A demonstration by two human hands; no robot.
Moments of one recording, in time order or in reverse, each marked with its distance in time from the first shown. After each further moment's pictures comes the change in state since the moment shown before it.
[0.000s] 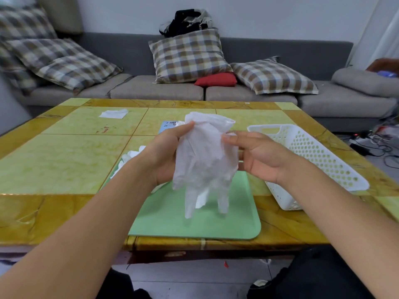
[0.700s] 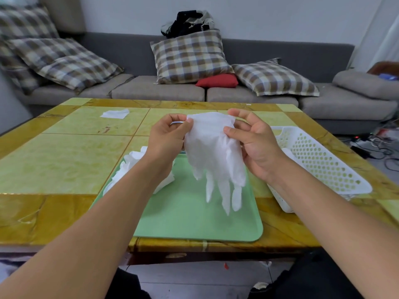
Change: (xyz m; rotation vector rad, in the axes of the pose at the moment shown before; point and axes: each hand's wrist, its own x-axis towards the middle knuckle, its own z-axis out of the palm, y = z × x) left_hand 0.029 -0.003 -0.013 0.321 0.427 0.534; right_hand 0.015 0.002 0.019 0.105 0.255 -0.369
